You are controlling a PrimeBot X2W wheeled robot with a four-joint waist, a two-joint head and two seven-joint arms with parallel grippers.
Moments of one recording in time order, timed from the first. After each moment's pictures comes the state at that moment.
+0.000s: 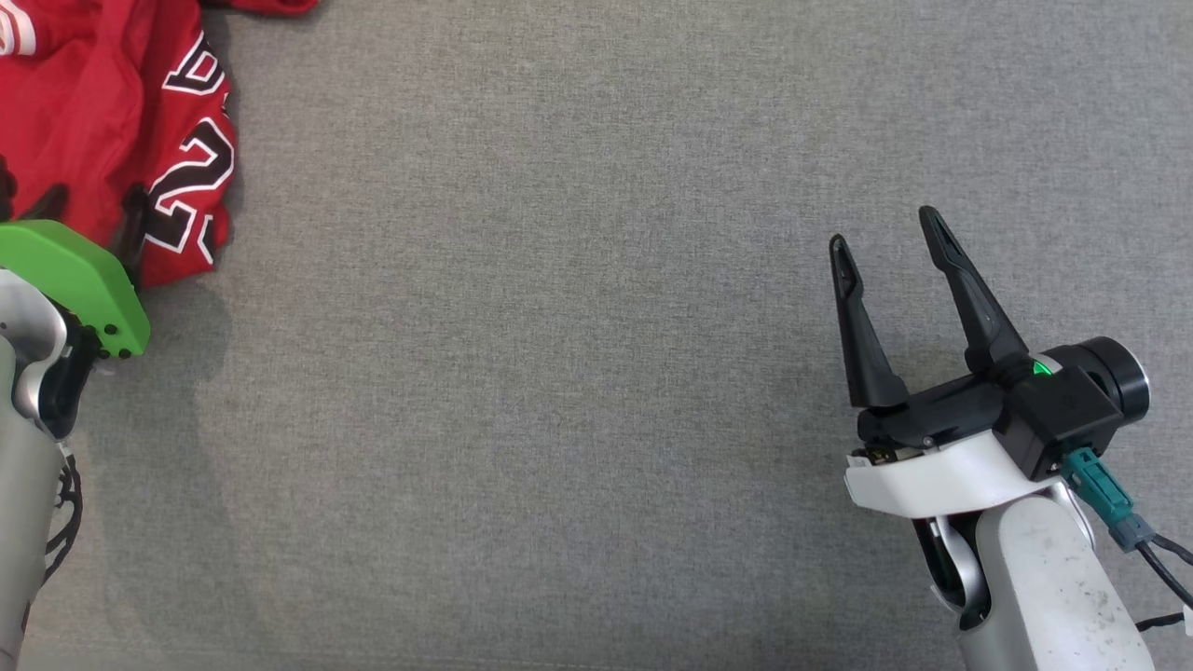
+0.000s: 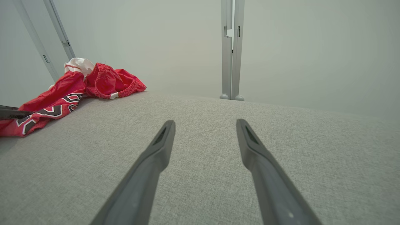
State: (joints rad) left arm -0.85 0.49 -0.42 0.86 -0.65 -0.13 0.06; right arm -0.21 -0.05 0.13 -0.09 0.01 0.13 -0.26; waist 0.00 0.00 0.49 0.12
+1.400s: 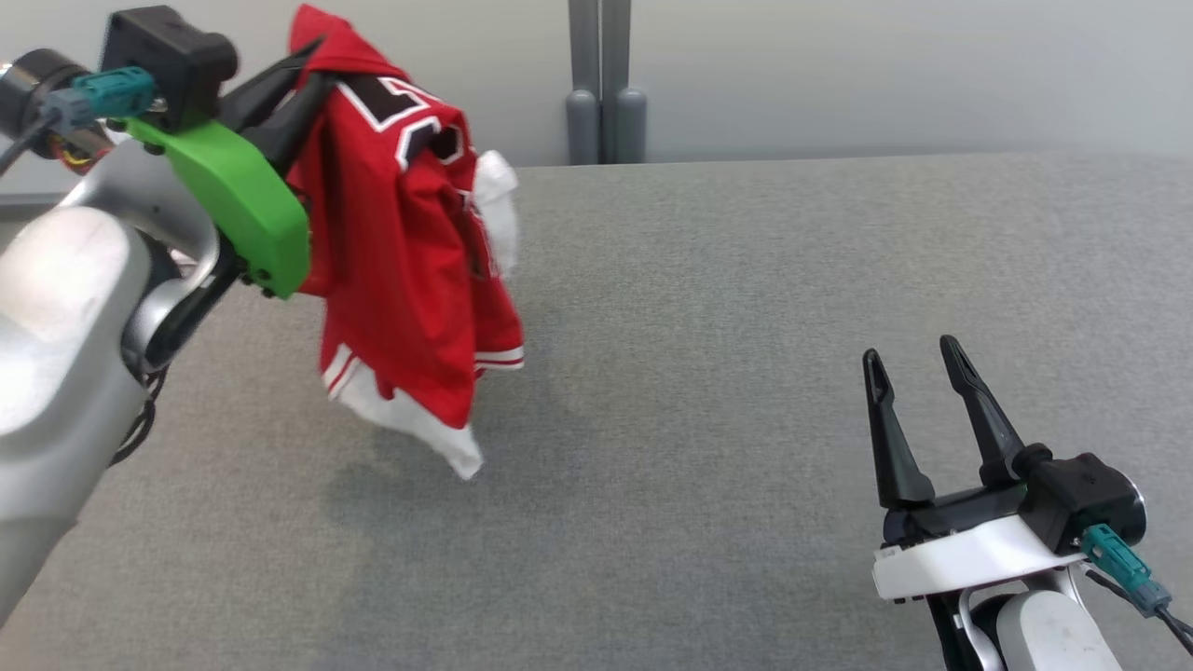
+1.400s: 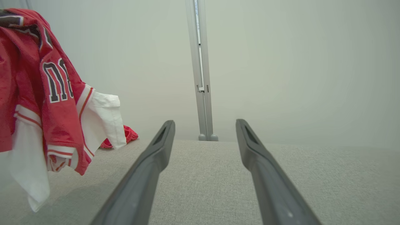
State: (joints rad) left arm -1.02 0.61 -0.85 0.33 -0.76 -0.13 0.07; right arm -0.04 -0.05 0.08 -0.03 0.14 0.13 -0.26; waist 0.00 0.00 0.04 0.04
